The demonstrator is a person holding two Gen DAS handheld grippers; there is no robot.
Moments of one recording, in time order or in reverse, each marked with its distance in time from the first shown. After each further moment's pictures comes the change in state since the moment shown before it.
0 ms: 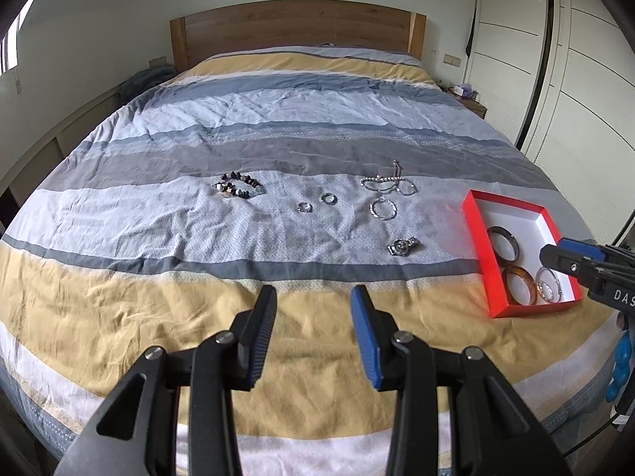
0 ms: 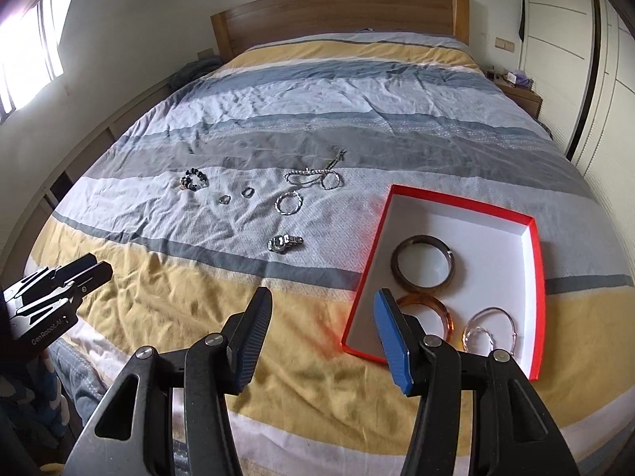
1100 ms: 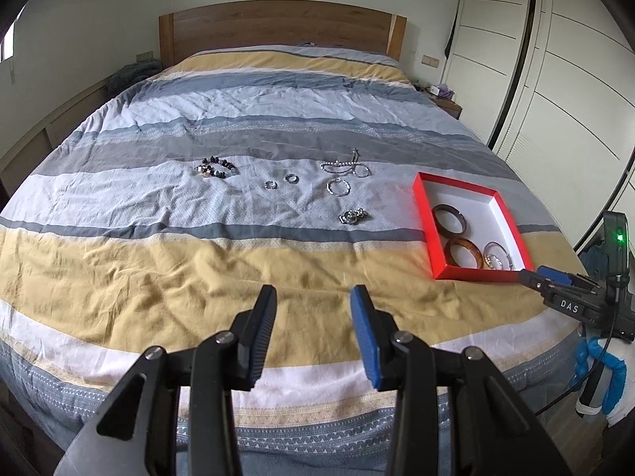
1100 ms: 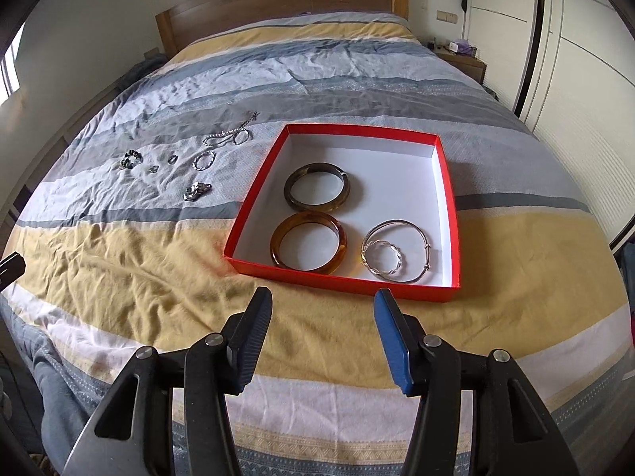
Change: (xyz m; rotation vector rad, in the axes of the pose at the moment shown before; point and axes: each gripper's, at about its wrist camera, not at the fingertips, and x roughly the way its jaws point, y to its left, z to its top) left arm -0.071 -0.028 -0.042 -0.001 0.004 -0.086; right arm -0.027 -0.073 -0.079 0.115 0.041 -0.154
